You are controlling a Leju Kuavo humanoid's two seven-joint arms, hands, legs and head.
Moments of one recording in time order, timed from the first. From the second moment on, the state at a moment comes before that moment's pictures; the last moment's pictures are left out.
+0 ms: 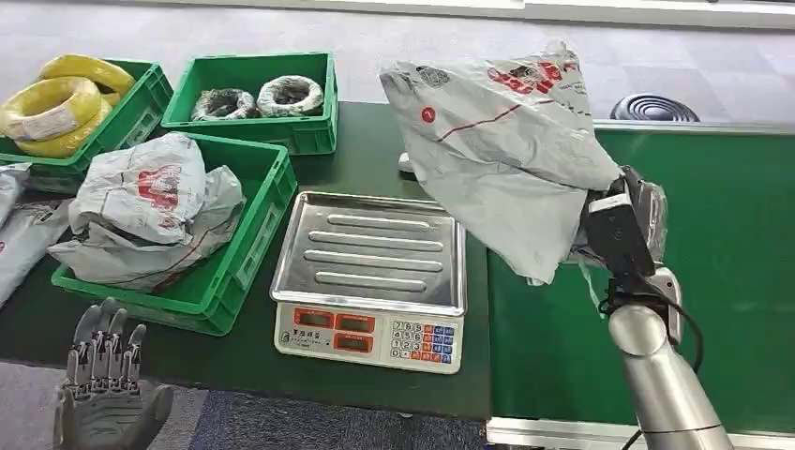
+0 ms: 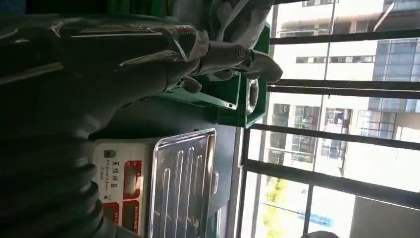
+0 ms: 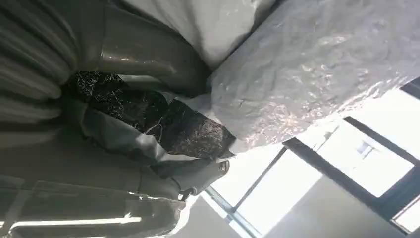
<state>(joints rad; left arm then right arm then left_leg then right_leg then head) 0.49 -0.01 -0.17 -2.06 0.20 0.16 -0.56 -0.42 -0.28 0.26 -1.32 0.31 -0.36 -0.24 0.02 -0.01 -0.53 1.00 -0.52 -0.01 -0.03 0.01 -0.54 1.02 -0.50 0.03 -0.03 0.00</state>
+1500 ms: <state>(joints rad) -0.02 -0.05 -0.37 -1.83 -0.79 0.09 -0.01 -0.41 -0.08 0.54 -1.25 0.67 -0.06 -0.32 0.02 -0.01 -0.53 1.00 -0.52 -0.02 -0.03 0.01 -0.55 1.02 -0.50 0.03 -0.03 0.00</state>
